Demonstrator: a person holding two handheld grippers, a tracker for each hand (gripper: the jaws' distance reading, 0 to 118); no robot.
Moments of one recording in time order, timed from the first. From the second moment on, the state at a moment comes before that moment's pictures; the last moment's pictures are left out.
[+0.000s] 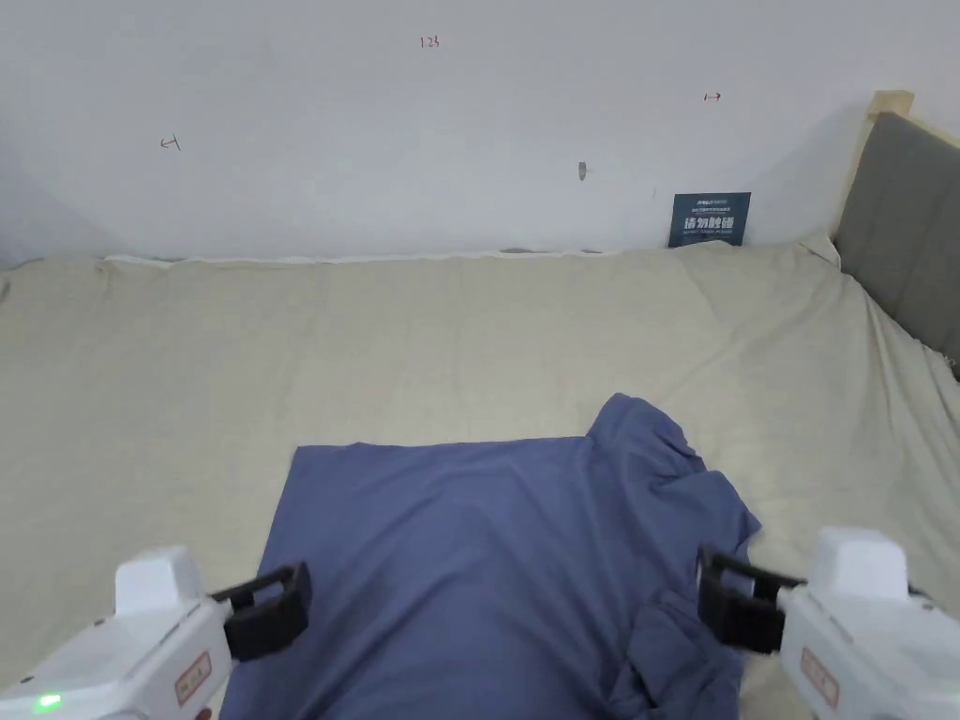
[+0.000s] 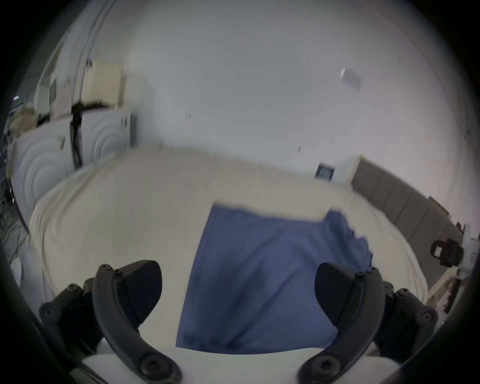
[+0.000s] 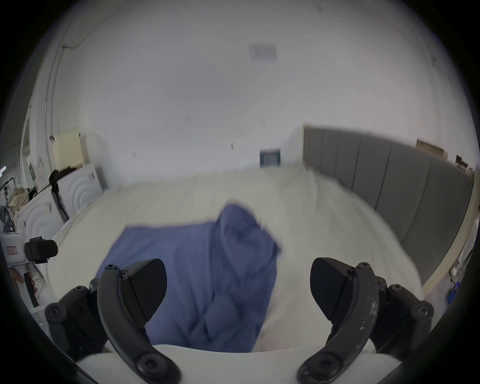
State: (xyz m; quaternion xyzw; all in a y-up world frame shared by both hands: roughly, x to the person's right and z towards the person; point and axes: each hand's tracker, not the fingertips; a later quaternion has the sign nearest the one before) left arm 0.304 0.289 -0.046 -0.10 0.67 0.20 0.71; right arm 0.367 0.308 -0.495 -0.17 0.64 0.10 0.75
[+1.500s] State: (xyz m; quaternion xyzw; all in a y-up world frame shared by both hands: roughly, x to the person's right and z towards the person) left arm 0.313 0.175 -0.001 -0.26 0.65 0.32 0.64; right arm 0.368 0.326 -0.471 -0.07 0.64 0.09 0.76
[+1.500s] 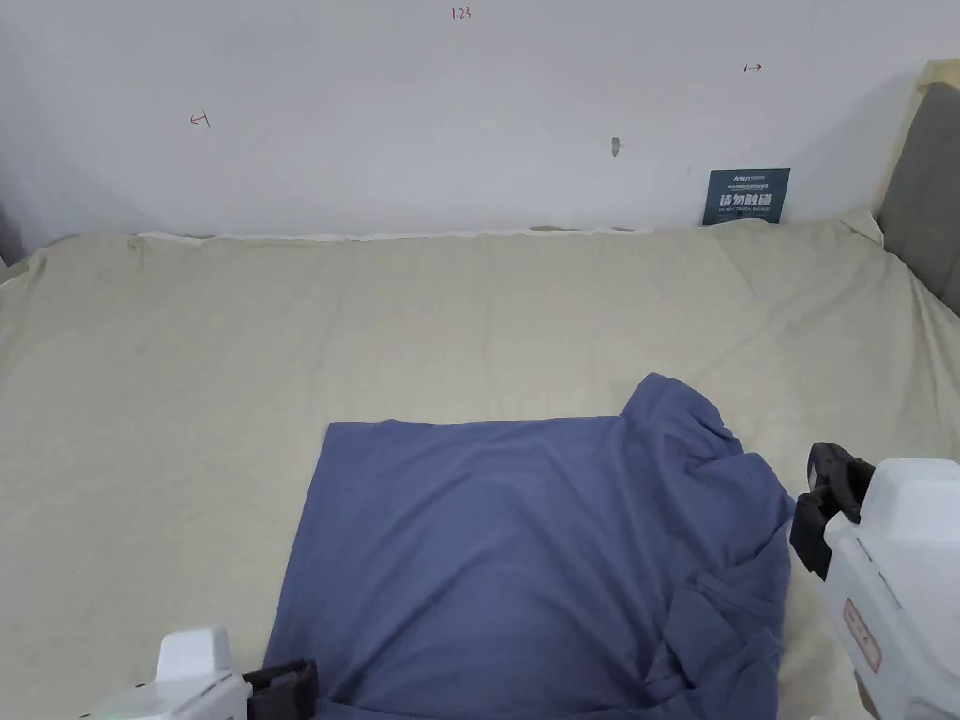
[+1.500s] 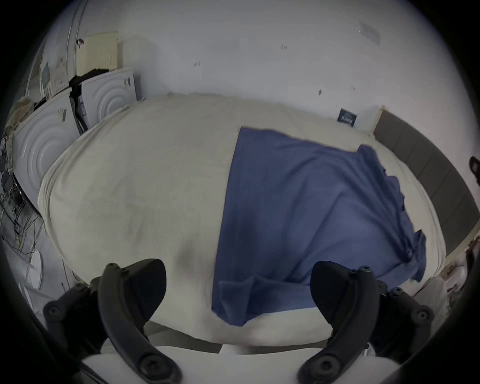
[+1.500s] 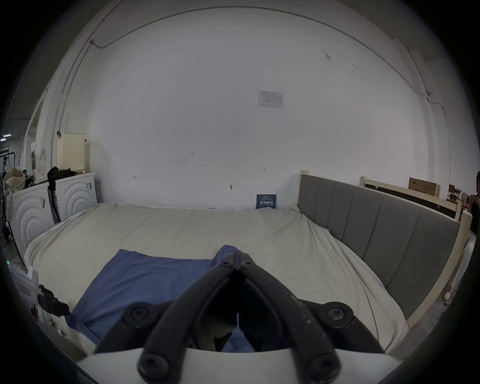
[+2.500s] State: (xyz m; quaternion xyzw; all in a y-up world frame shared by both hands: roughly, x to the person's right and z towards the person) left arm 0.321 0.184 -0.018 -0.24 0.62 0.32 0.67; right arm 0.378 0.145 -0.476 -0.34 0.63 0.27 0.65
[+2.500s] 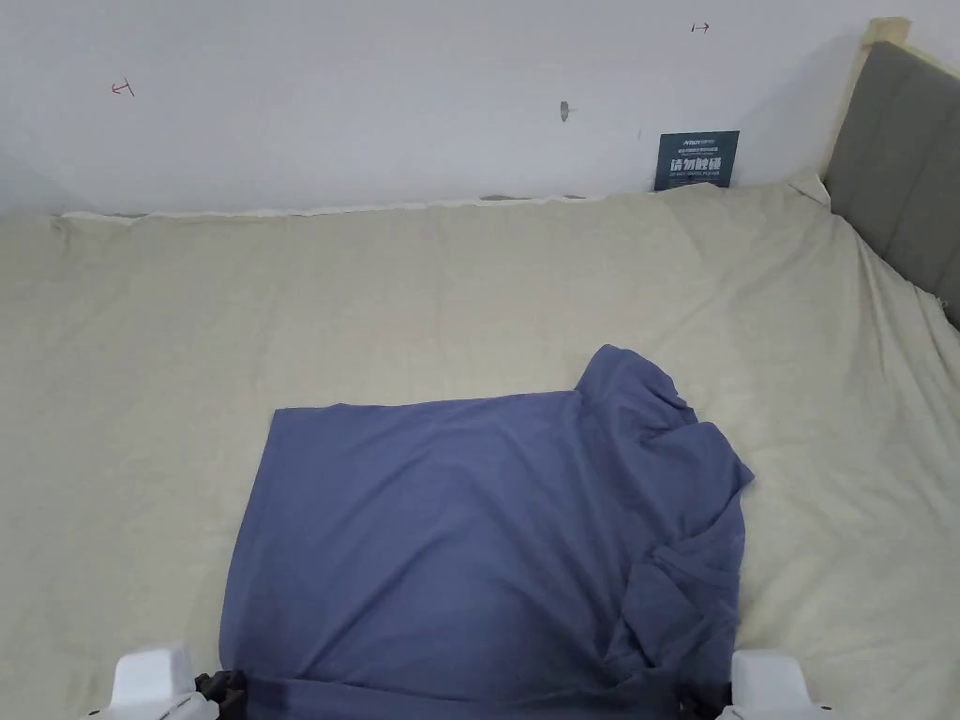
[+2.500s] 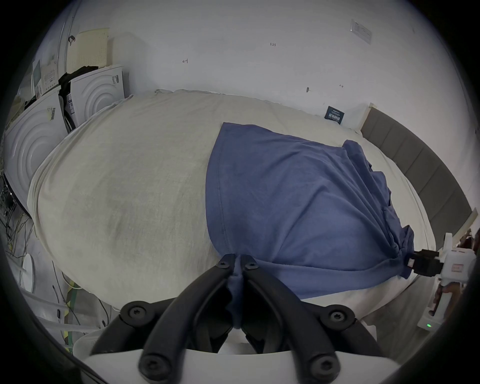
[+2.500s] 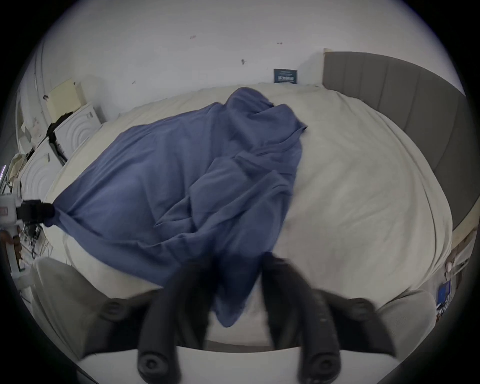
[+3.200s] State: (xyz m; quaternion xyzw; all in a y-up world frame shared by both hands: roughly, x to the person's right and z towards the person) left arm 0.183 0.246 -0.035 -0.21 0.65 0.25 0.68; right arm 0.240 0.256 -0.468 -0.18 0.65 0.23 0.70
